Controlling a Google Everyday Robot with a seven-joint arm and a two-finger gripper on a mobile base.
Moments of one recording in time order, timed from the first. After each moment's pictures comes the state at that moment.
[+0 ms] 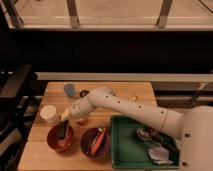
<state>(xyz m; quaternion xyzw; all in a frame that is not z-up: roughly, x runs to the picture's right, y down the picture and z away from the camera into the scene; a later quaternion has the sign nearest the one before) -0.209 0.149 0.766 0.06 -0.52 -0.53 0.67</state>
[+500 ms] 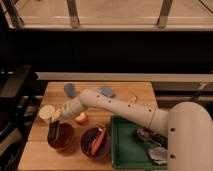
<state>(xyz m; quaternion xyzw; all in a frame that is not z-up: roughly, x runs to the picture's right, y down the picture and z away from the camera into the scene) -0.254 0.159 0.757 0.09 -0.55 -0.53 0.64</state>
